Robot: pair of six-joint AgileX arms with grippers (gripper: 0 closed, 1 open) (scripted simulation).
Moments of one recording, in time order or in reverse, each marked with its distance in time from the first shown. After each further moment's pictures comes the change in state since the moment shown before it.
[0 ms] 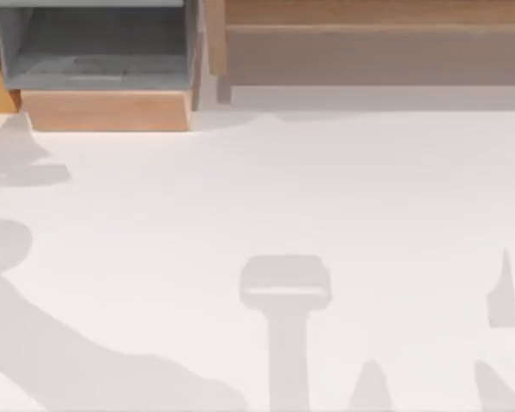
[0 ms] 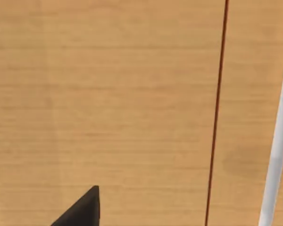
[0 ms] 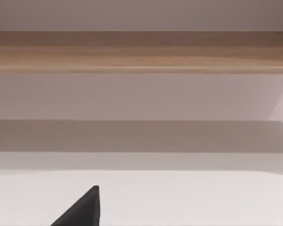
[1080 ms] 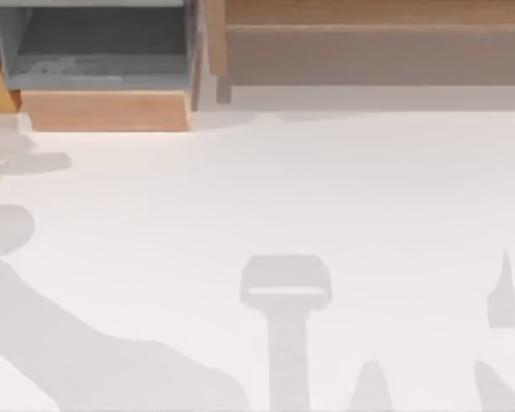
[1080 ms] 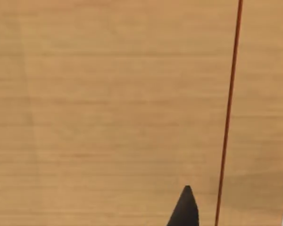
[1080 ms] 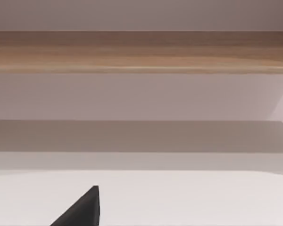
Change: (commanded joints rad) left arm -0.016 0.041 0.086 -0.044 -0.016 -0.001; right arm 0.000 0.000 0.000 0.000 0.000 0.000
